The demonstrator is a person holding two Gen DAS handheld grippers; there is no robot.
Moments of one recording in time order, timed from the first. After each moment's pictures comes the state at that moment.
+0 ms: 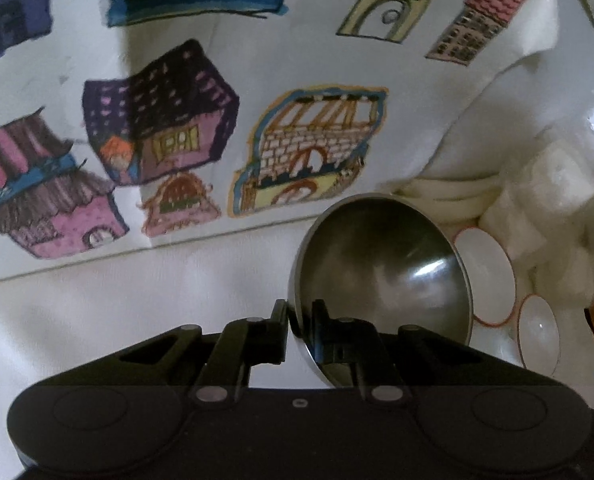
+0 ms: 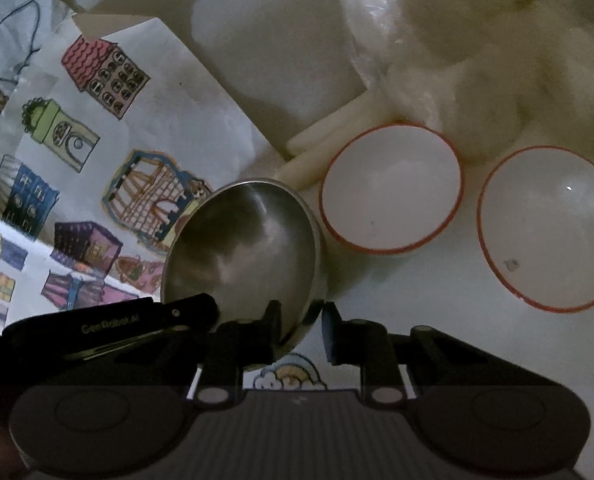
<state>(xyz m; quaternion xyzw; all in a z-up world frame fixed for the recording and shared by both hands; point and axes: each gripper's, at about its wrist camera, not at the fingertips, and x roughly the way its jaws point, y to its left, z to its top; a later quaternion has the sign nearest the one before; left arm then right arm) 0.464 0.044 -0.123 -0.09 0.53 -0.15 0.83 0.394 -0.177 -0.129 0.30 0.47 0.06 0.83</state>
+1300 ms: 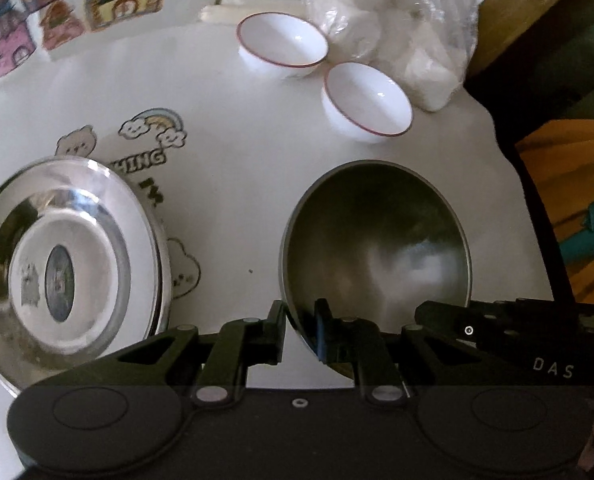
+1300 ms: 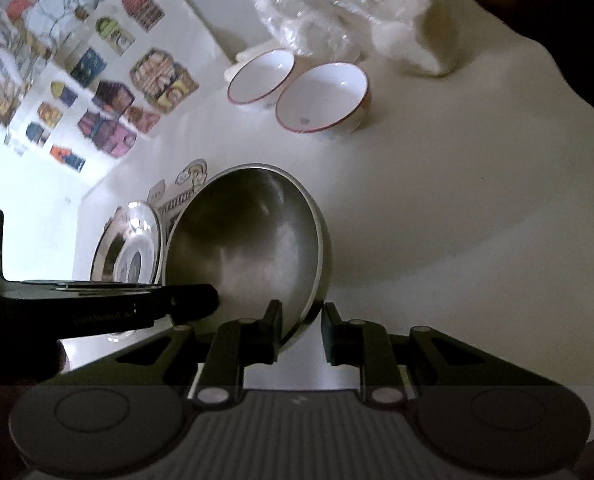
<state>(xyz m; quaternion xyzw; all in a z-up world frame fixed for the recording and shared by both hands) 0.271 -0.071 -0.106 -0.06 0.60 -0.18 0.78 0.237 -0.322 -0.105 0.18 0.56 0.17 0.79</state>
